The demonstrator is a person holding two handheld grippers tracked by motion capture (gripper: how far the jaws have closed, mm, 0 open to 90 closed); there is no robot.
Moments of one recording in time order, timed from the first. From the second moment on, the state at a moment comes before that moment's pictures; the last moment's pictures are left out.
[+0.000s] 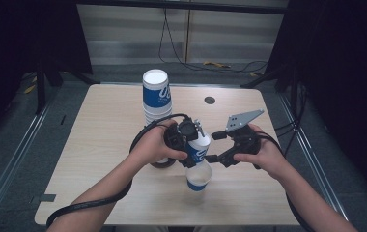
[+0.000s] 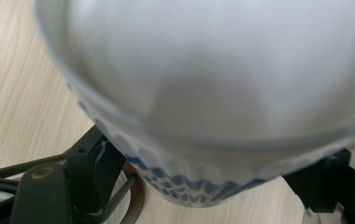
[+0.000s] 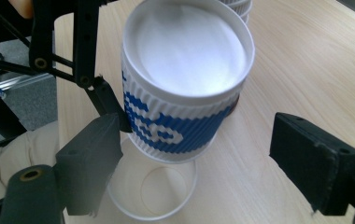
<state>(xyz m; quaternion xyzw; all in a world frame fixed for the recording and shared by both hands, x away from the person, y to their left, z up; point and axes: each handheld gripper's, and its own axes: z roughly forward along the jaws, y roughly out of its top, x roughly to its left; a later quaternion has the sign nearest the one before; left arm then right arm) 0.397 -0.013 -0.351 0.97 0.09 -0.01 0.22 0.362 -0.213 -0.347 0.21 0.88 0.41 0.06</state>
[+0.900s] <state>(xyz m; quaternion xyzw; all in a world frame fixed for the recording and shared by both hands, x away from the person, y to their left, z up) 0.394 -0.013 -0.352 0.97 0.08 -0.01 0.24 0.369 -0.193 -0.346 0.19 0.88 0.43 0.05</state>
